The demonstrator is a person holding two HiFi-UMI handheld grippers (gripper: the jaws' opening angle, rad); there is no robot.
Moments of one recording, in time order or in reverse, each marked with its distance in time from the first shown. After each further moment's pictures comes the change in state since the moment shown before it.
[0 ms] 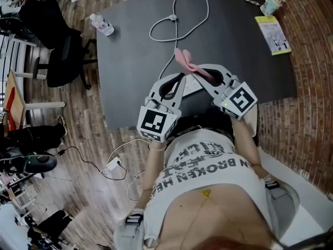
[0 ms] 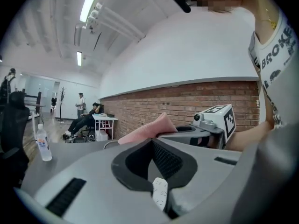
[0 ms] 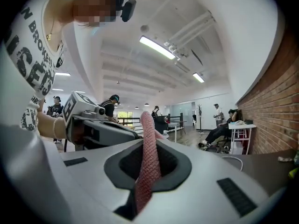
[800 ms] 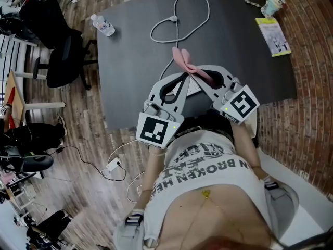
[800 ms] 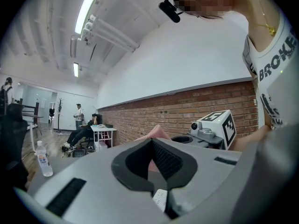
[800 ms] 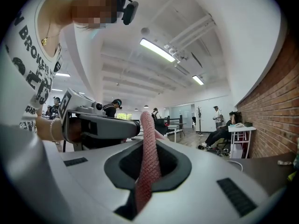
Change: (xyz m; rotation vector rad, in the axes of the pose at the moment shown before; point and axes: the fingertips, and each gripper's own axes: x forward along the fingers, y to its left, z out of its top) left arm -0.012 -0.010 0.053 0.081 -0.118 -0.006; right arm 0.006 0.010 0.030 -0.008 -0.028 -0.011
